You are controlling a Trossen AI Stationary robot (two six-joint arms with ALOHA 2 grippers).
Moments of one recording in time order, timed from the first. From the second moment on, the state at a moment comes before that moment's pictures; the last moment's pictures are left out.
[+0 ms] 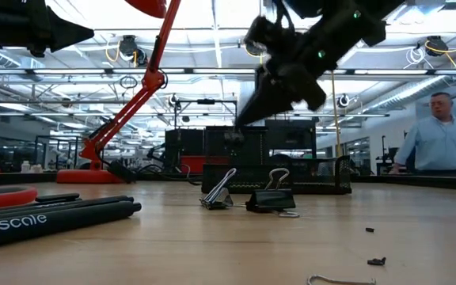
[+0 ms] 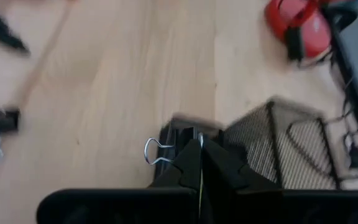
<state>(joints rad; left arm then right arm) -0.25 0.04 0.11 0.36 -0.81 0.47 0.15 1.69 0.95 0.01 0.32 -0.22</state>
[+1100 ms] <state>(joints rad) -0.26 0.04 0.11 0.36 -0.82 0.49 0.14 1.77 0.95 -0.05 0.45 -0.12</state>
